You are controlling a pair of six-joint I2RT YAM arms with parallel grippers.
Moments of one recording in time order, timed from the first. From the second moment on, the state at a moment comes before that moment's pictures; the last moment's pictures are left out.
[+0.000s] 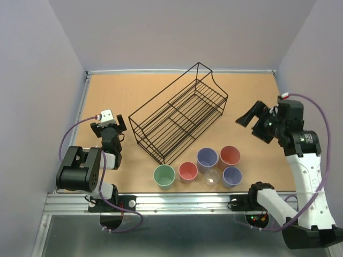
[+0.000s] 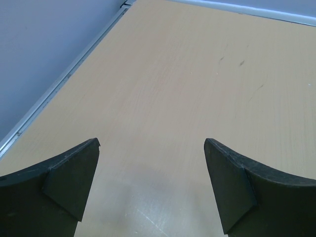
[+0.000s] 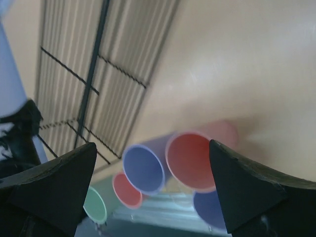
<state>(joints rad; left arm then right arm) -0.10 1.47 0.22 1.17 -0.44 -0.04 0.03 0.86 1.23 -0.97 -0.19 0.67</state>
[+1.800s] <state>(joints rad) -0.10 1.47 0.22 1.17 -0.44 -0.04 0.03 0.93 0.74 -0.91 -0.22 0.64</state>
